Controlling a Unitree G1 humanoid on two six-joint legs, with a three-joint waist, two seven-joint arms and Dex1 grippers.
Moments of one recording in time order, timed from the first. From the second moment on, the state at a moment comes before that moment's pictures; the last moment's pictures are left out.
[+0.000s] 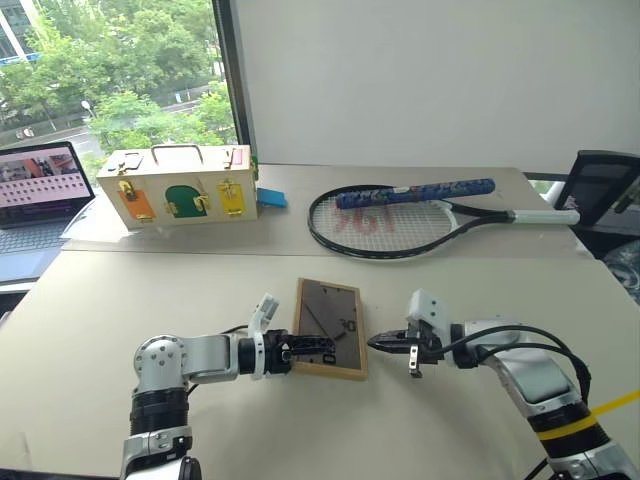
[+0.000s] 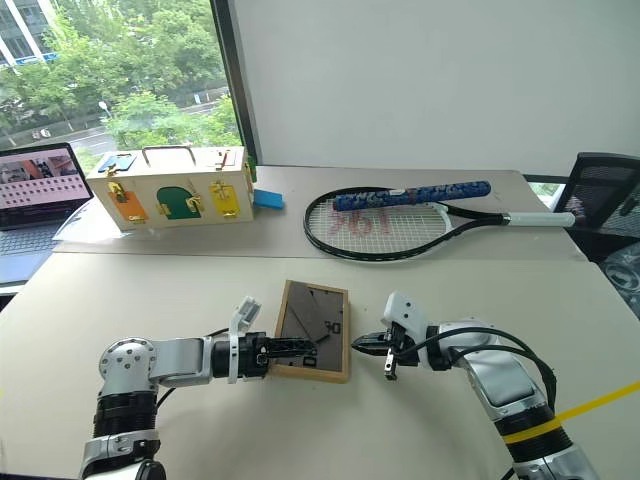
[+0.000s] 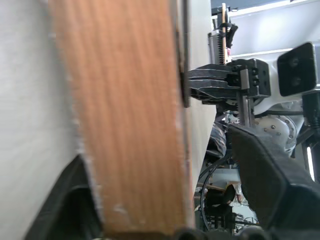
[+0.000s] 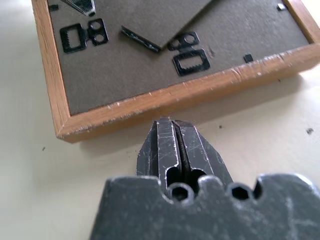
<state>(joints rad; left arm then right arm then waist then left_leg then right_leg) -0.46 0.25 0.35 0.12 -1.33 1.61 -0.05 -0.36 -0.66 0.18 -0.07 0.24 0.41 1.08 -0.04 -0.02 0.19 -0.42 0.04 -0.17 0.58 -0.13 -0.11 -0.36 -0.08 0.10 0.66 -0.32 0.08</state>
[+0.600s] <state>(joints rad) -0.55 0.33 0.41 0.04 -1.58 1.43 -0.13 -0.46 -0.70 -0.18 -0.24 0.72 0.84 0.99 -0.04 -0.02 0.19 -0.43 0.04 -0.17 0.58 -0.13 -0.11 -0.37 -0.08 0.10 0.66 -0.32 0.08</state>
